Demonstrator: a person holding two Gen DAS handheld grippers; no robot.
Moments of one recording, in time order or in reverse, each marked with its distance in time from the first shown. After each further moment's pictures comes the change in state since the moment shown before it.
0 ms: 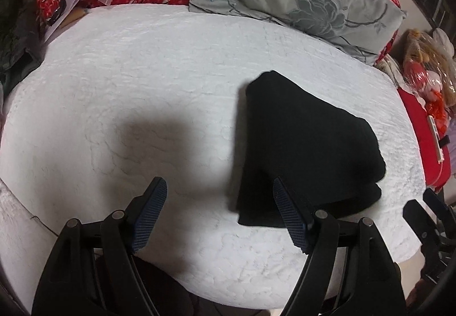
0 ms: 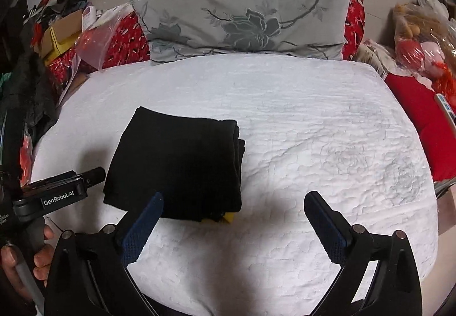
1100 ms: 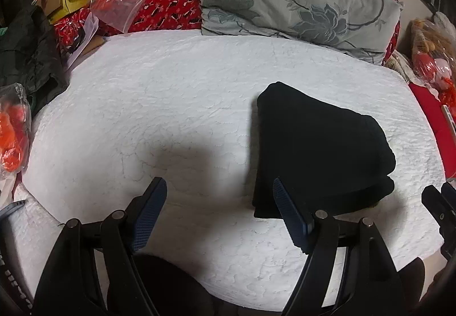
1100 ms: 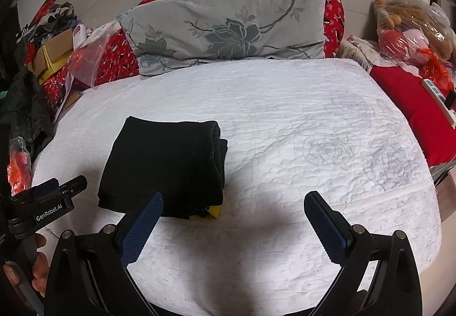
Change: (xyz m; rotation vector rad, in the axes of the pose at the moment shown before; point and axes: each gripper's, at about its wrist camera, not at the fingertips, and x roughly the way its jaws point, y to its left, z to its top) left arm -0.024 -0.010 -0.015 0.058 -0.117 0.146; right arm -0.014 -0.019 -0.016 0.078 -0.062 -0.019
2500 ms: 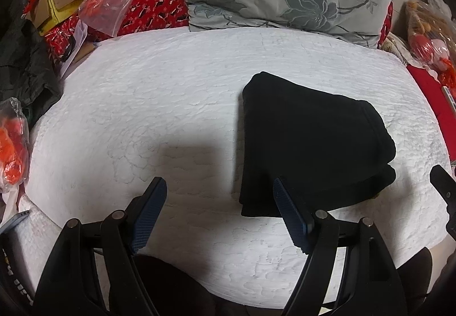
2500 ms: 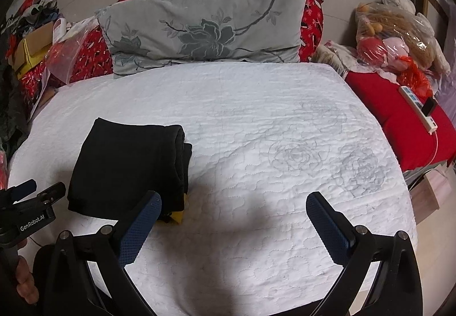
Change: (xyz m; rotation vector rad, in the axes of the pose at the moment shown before) left arm 0.005 -0.019 -0.001 0.073 0.027 0.013; right arm 0.002 -0.014 0.008 -0.019 -0.001 -0.147
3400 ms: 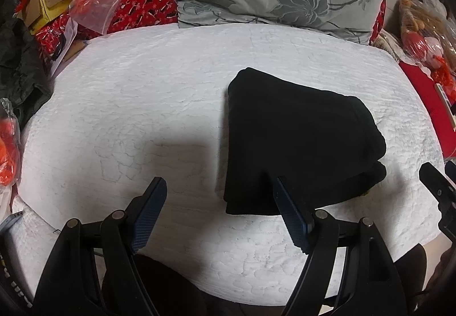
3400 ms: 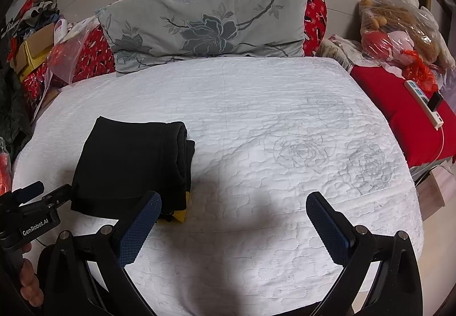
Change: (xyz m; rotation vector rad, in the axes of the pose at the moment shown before) left arm 0.001 -0.007 0.000 0.015 0.018 -0.045; right arm 0.005 -0.001 -0.001 0.014 0.022 0.028
